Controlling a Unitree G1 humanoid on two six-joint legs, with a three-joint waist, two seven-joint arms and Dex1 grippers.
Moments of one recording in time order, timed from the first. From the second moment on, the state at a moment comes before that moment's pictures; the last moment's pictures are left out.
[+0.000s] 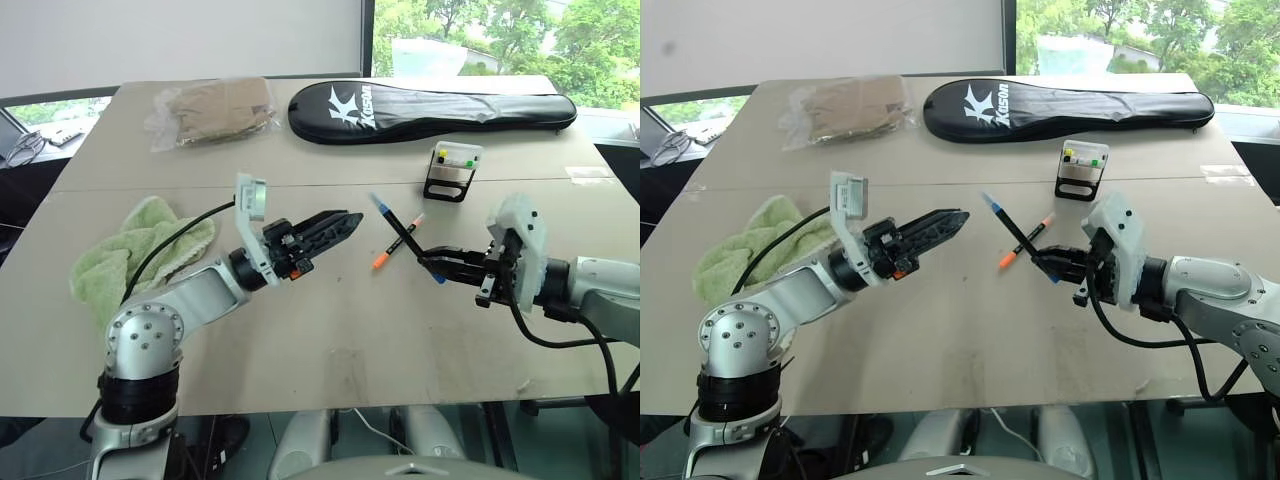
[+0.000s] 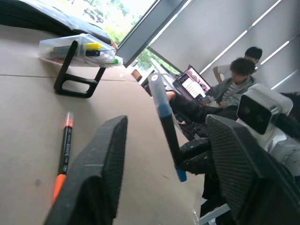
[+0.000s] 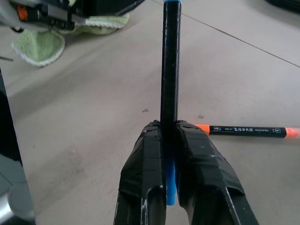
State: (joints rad) left arm -0.34 0.50 0.15 -0.42 -1.50 0.91 -0.21; right arm -0.28 -0.93 -0.08 -0.72 1.08 0.96 0.44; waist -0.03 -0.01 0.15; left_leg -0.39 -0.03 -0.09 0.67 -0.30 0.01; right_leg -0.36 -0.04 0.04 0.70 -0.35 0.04
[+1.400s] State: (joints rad) left arm -0.34 0.47 0.17 -0.37 -1.44 0.92 -0.28; right arm -0.22 -0.83 -0.01 -0.75 0.81 0.81 0.62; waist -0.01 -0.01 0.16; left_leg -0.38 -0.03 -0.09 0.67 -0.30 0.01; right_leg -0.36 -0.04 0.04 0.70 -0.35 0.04
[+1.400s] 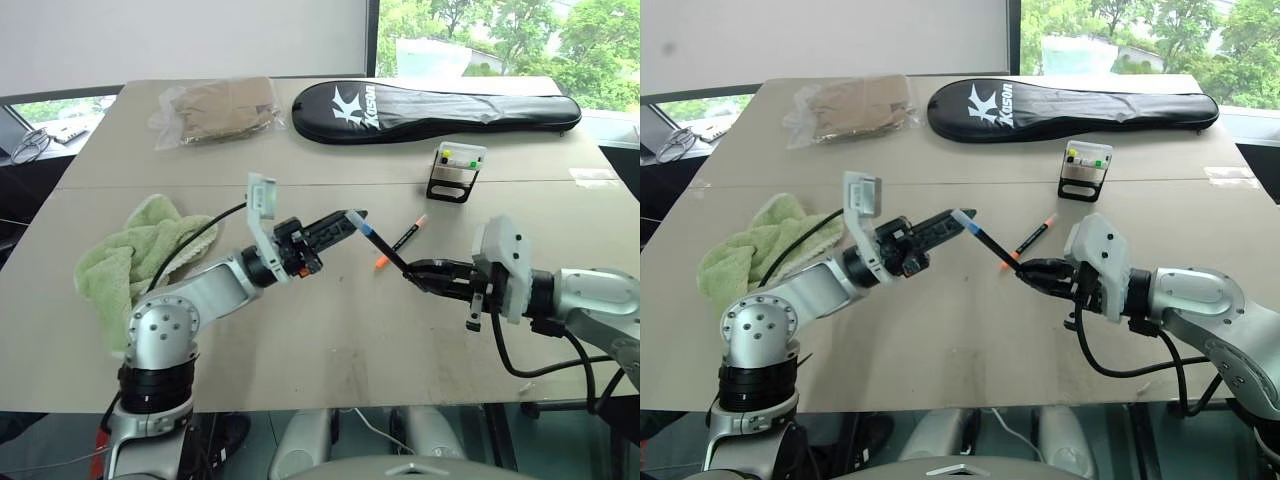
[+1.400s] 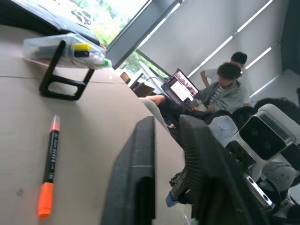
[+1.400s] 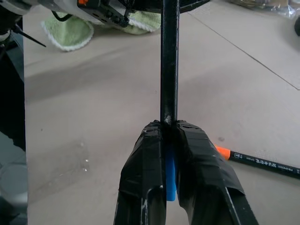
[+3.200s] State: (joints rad) left arm -0.38 0.44 0.07 -0.38 -1.39 0.91 -0.34; right arm -0.55 -0.68 -0.01 -0.58 1.17 1.11 0.43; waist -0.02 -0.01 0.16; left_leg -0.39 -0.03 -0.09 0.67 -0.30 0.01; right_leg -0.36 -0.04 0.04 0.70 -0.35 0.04
